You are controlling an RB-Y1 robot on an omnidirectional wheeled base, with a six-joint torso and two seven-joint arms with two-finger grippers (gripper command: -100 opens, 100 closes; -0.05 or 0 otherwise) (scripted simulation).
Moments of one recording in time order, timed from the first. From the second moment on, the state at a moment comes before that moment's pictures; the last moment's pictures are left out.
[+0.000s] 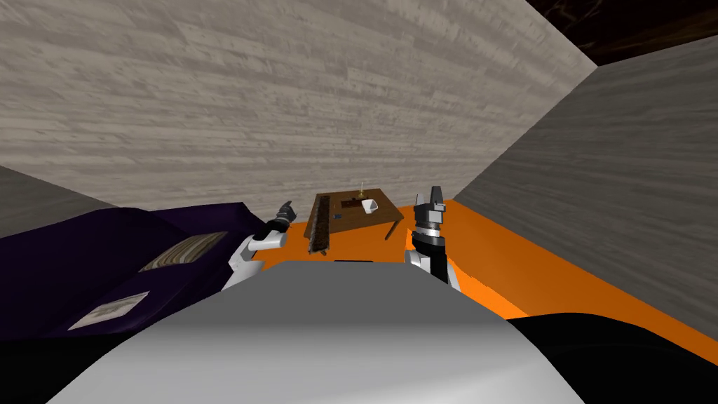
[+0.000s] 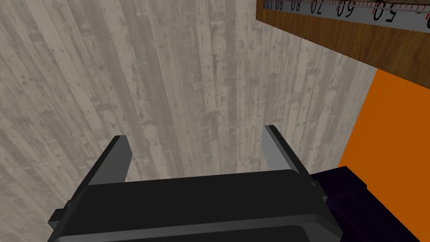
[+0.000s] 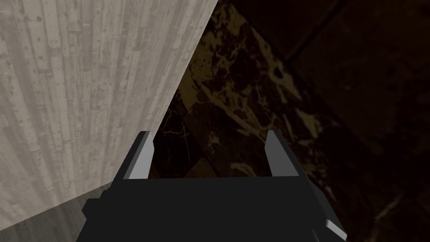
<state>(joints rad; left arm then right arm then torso) 0.19 0.38 0.24 -1.76 0.17 0.26 0.21 0.53 0.01 -0.04 -2.39 0.11 -0.40 0.00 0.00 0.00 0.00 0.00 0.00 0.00</state>
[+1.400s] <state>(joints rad) 0.07 0.46 0.34 -1.43 0.24 0.58 0.28 0.53 0.01 -0.04 -2.39 0.11 -0.40 0.00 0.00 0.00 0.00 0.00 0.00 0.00</state>
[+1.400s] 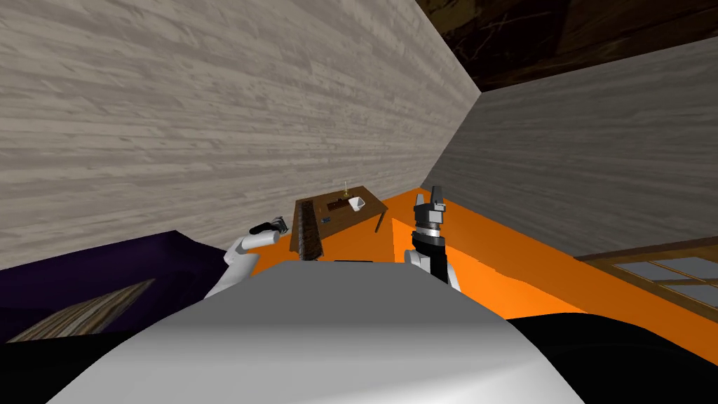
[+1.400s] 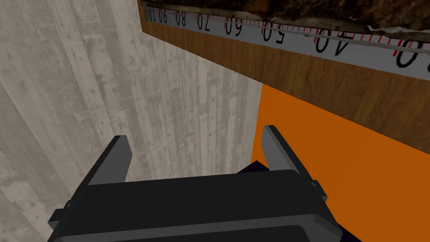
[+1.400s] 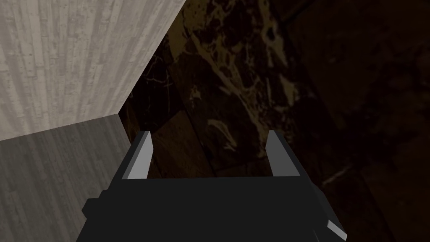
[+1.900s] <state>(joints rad) 0.04 0.49 0.38 -1.32 0.28 0.71 0.31 0.53 0.01 -0.04 -2.39 0.11 -0.40 0.00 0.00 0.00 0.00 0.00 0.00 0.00</state>
